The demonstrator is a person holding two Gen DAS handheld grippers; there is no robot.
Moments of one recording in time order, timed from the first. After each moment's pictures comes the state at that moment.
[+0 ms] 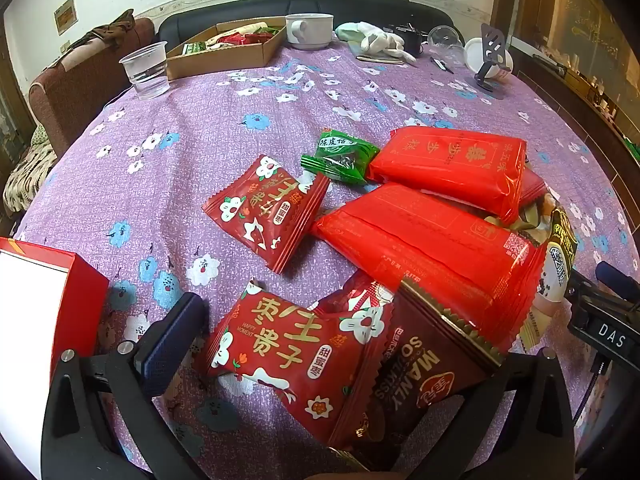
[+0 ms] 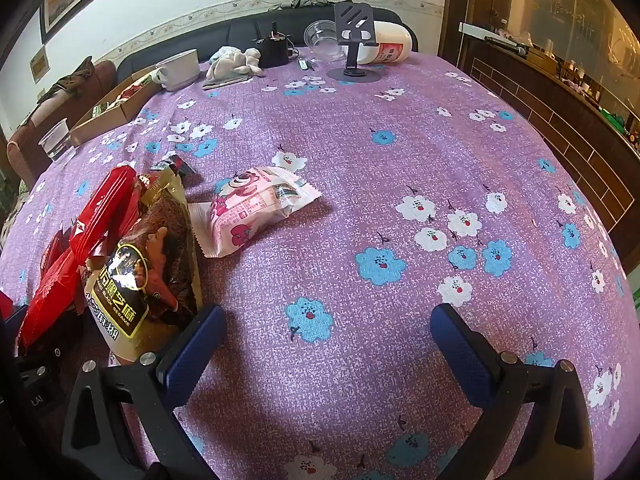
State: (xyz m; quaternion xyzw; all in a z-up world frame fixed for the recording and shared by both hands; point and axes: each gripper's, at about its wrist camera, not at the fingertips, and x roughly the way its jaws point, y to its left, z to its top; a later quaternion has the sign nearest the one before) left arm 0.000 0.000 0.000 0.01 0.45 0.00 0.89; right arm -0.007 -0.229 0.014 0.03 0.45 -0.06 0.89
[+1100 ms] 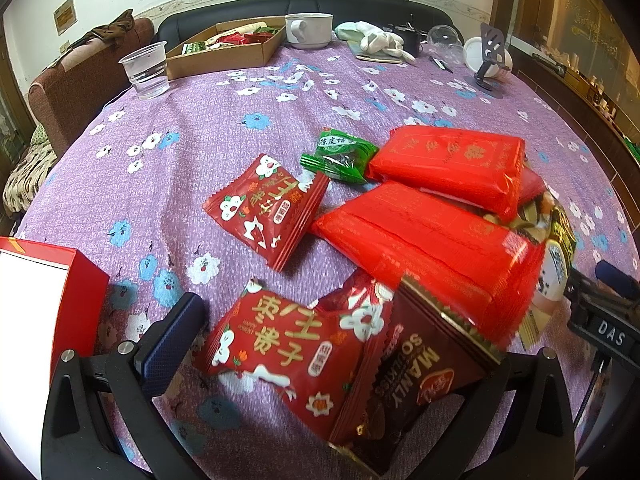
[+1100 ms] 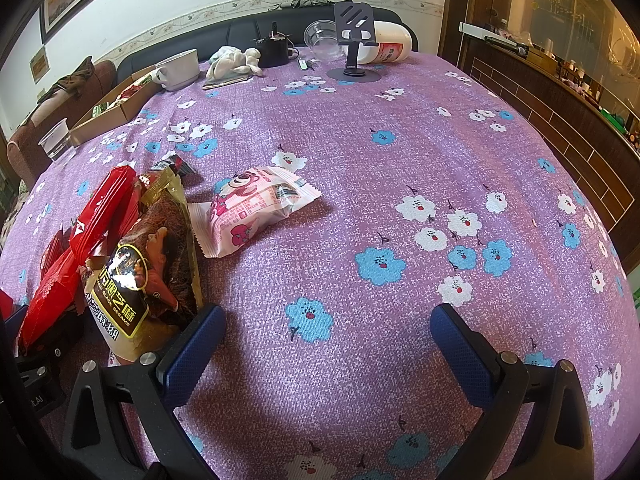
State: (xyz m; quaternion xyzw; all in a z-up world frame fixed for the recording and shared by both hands) left arm -0.002 0.000 0.000 0.01 0.46 -0.01 0.89; right arm -0.007 -0.229 0.015 0.03 0.45 -0.06 0.89
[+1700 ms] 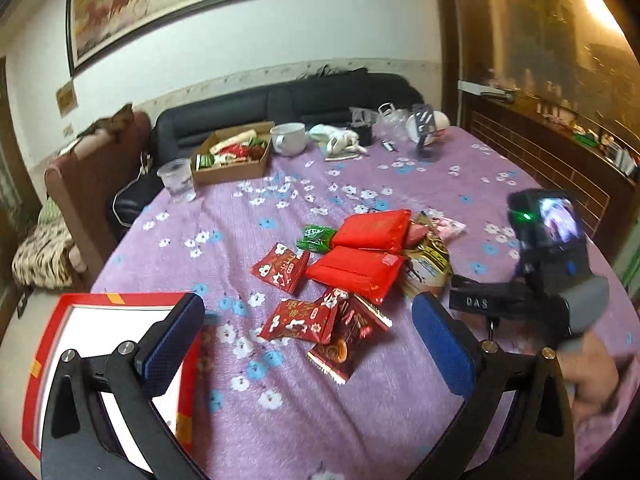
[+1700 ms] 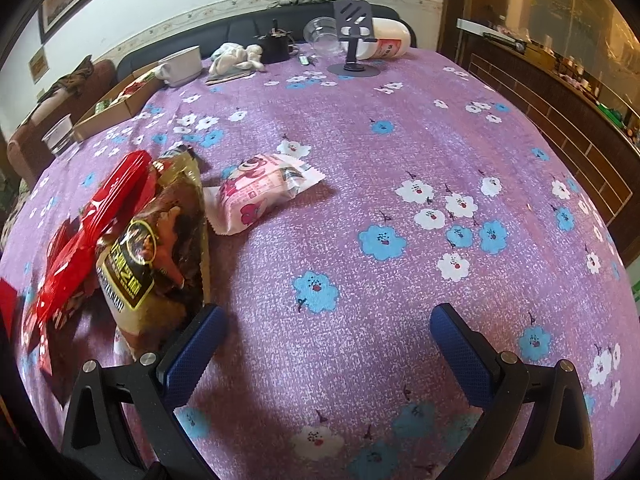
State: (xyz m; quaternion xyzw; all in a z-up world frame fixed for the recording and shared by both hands) left arm -0.124 -0.002 0.106 0.07 0.31 -0.04 0.95; right arm -0.024 -0.225 0.014 0.03 0.45 -0.06 0.89
